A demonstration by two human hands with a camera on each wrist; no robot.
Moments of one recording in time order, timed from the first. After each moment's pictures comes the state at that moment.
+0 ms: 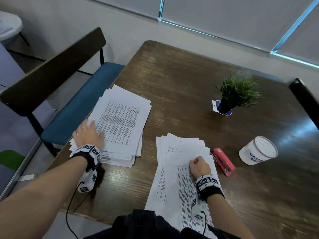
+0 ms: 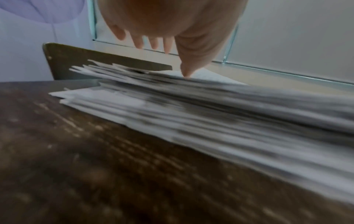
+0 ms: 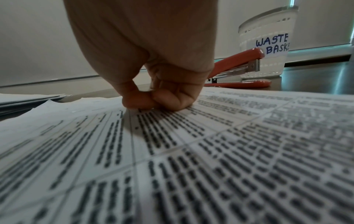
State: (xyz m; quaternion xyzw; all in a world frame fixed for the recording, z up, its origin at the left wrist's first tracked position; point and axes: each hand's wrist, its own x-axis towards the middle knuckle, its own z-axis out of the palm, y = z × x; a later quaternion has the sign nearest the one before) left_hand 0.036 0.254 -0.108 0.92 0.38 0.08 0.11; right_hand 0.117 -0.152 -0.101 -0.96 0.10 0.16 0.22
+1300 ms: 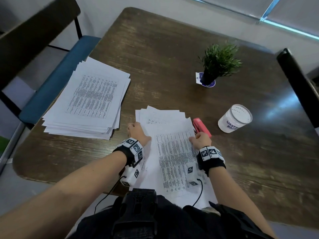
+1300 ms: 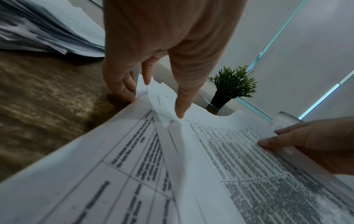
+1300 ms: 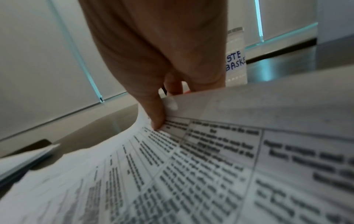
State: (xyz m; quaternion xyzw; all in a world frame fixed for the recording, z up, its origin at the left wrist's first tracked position) left_hand 0.061 -0.002 -0.105 0.87 0.29 -0.09 0.38; right_hand 0.125 -0.242 -0.082 -0.93 0.17 0.16 0.28
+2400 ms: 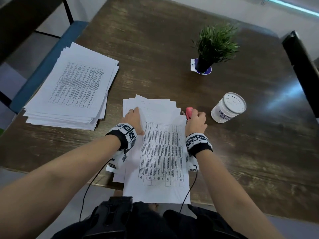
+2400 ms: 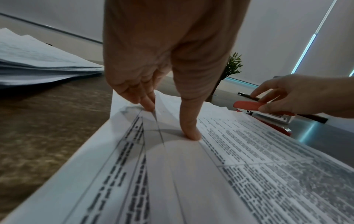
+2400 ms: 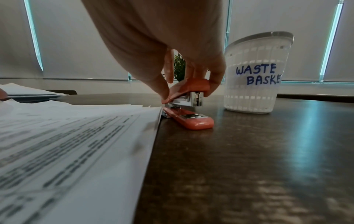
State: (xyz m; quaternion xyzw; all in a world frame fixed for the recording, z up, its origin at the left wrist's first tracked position) left_hand 0.087 -0.025 -0.092 0.95 0.17 -0.18 0.21; right_hand 0.149 -0.250 -0.094 -0.99 0.05 0.01 0.16
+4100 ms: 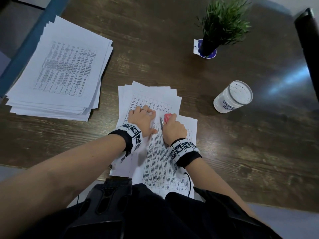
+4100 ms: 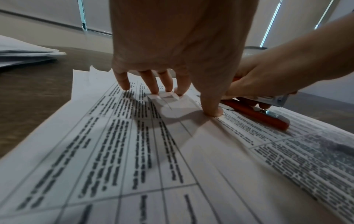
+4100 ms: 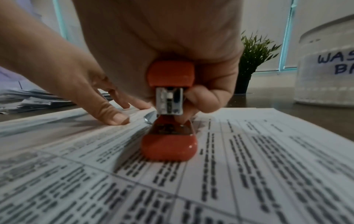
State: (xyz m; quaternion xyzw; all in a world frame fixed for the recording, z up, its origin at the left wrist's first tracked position) left_hand 0.075 -0.060 -0.099 0.98 -0.02 -0.20 0.05; right_hand 0.087 -0.199 -0.098 -0.98 -0.03 0.18 0.09
